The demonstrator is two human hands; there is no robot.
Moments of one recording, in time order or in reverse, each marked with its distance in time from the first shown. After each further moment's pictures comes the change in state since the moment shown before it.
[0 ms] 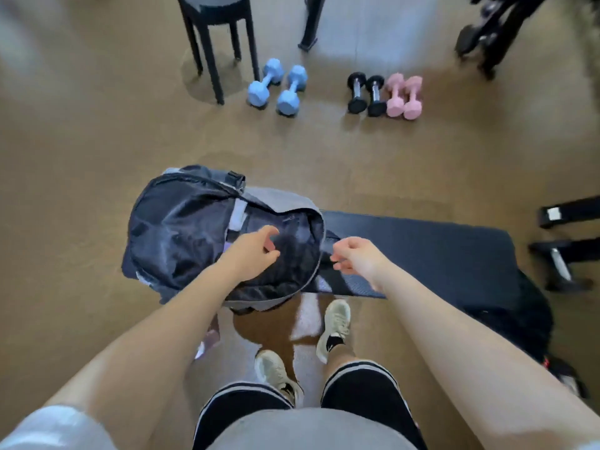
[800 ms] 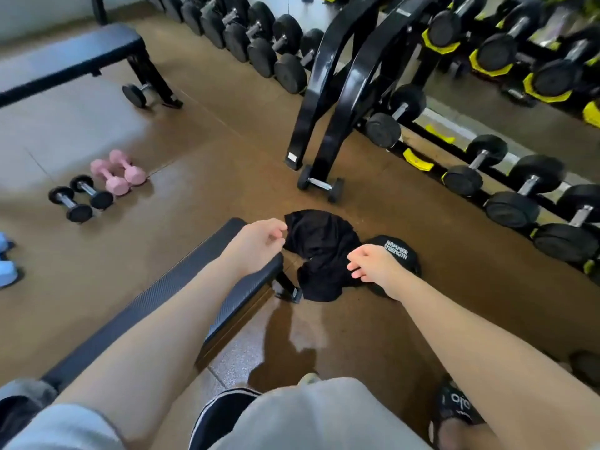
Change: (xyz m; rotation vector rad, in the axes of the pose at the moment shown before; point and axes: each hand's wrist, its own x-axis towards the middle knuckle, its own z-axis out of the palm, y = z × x) left_hand -0.002 0.548 0.320 0.411 -0.331 0.817; right_hand -0.242 0.366 -0.431 0.540 0.724 0.175
